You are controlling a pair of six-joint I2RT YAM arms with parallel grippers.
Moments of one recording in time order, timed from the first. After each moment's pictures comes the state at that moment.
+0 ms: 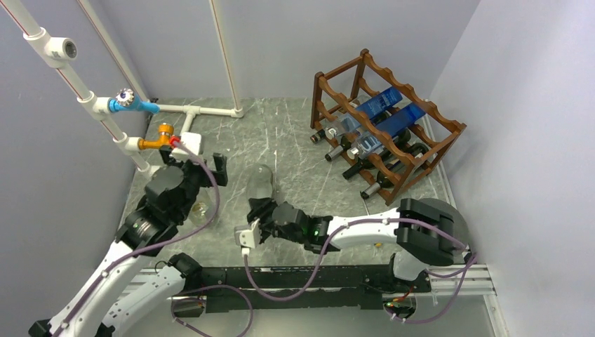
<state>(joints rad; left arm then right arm) -0.60 0.61 0.88 -0.37 -0.47 -0.04 1.28 1.59 0.83 0.44 0.13 -0.98</state>
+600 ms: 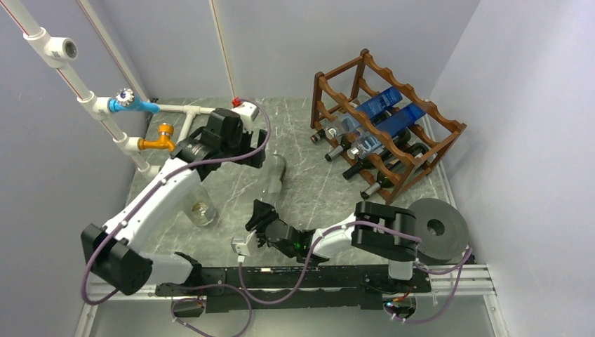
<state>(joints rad) -0.52 1.27 1.27 -0.66 -0.08 -0.15 1.35 1.85 0.76 0.76 0.44 -1.20</state>
